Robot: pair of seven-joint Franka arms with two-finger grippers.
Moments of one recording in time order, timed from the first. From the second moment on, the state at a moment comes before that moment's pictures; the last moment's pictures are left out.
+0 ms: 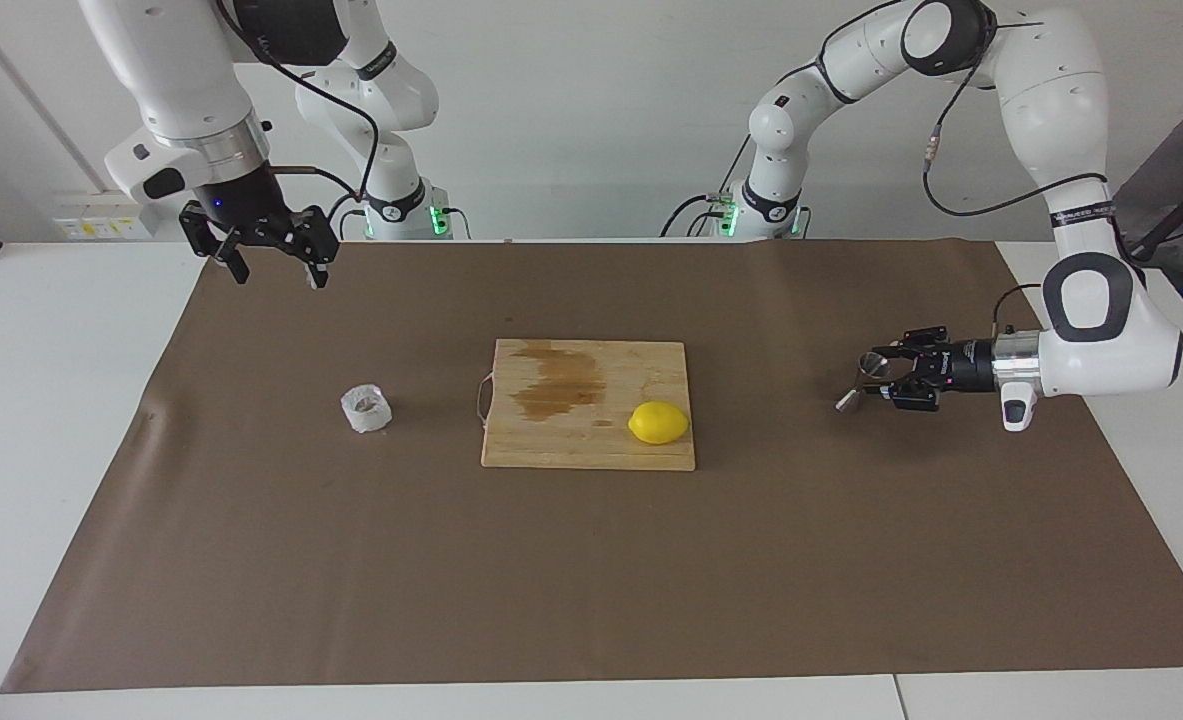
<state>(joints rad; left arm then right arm) 0.76 0.59 -0.62 -1.60 -0.34 1.49 -0.86 -0.01 -0.04 0.06 -1.65 -0.02 1.65 0.13</state>
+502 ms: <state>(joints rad) 0.76 0.59 -0.62 -1.60 -0.34 1.49 -0.86 -0.01 -0.04 0.06 -1.65 -0.02 1.65 0.13</state>
